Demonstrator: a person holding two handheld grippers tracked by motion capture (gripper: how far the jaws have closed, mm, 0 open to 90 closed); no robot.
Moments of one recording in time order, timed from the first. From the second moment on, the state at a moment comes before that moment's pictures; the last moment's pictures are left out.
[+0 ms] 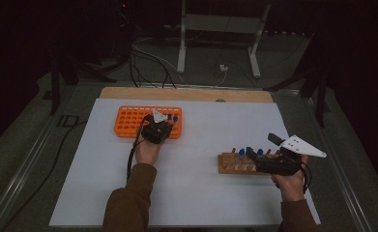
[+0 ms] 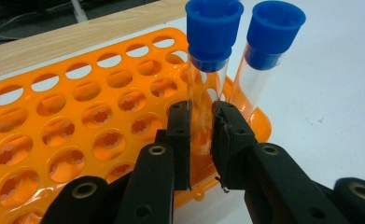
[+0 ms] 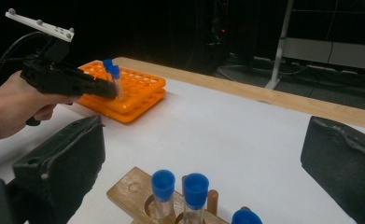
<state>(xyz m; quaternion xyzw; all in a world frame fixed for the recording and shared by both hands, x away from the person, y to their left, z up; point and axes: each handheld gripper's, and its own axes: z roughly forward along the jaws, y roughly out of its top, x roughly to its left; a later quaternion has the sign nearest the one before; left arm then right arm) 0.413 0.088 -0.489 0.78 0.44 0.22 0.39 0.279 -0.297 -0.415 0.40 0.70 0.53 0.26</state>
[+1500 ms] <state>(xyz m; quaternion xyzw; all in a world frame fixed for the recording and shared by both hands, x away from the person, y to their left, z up) 0.315 0.141 -0.448 0.73 0.42 0.20 0.51 0.281 -0.305 -0.419 0.42 0.71 0.51 0.25</state>
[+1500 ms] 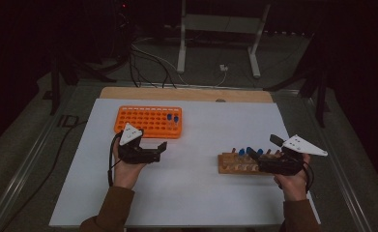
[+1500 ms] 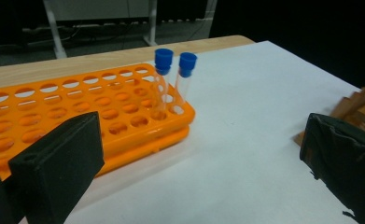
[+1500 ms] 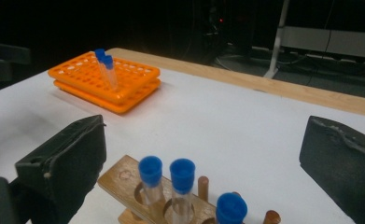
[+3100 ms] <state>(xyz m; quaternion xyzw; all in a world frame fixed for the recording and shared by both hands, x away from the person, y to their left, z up) 0.276 0.159 -0.444 0.71 0.41 0.23 0.53 0.286 -0.318 -0.449 0.40 0.77 0.45 0.22</state>
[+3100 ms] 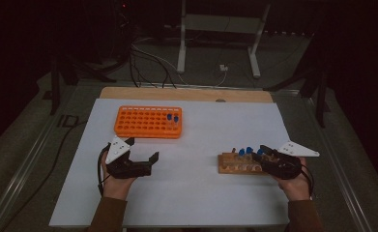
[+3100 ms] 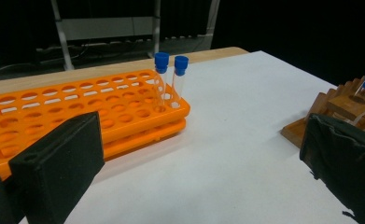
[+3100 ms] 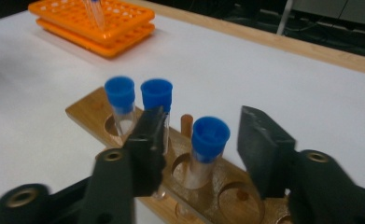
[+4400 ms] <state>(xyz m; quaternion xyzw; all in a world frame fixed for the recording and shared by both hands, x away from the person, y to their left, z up) 0.277 0.151 -0.445 0.72 0.40 0.22 0.53 0.287 -0.311 -0.436 0.40 0.77 0.44 0.22</state>
